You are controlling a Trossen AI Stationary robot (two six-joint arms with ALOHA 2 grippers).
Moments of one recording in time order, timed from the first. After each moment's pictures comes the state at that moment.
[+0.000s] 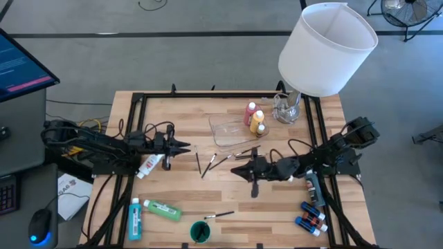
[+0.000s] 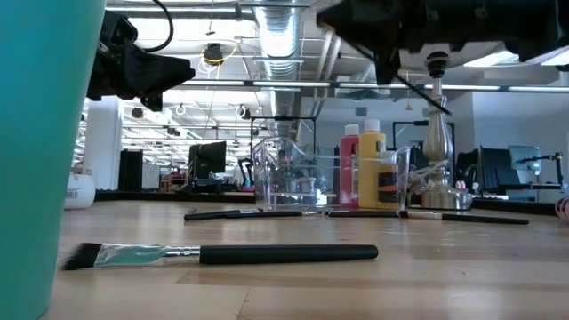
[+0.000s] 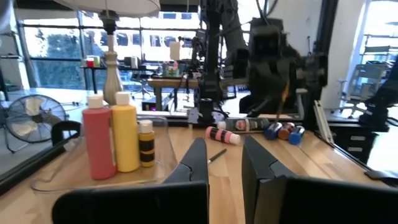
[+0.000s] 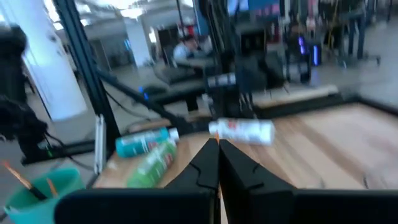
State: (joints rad) left arm 0.07 1.05 0.01 1.16 0.05 -0.03; right arm 0.40 1.60 0.58 1.03 0.44 0.19
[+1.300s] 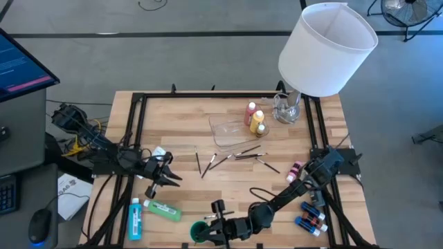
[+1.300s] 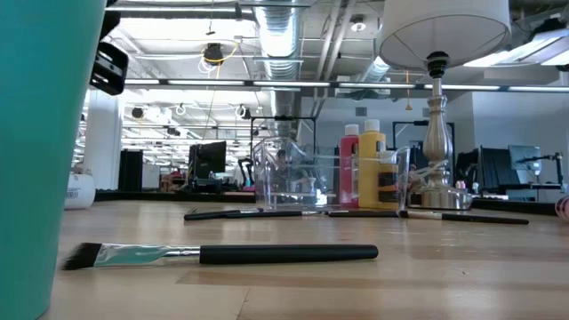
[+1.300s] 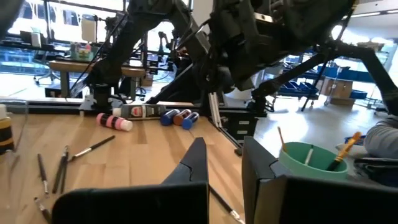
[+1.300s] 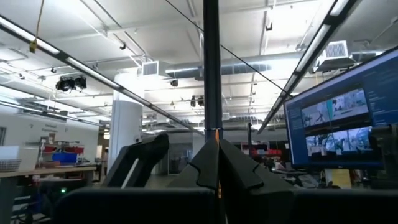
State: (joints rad) left arm -0.56 1.06 0.01 1.15 -0.26 -0.11; right arm 0.64 2.33 1.57 1.40 0.36 -0.20
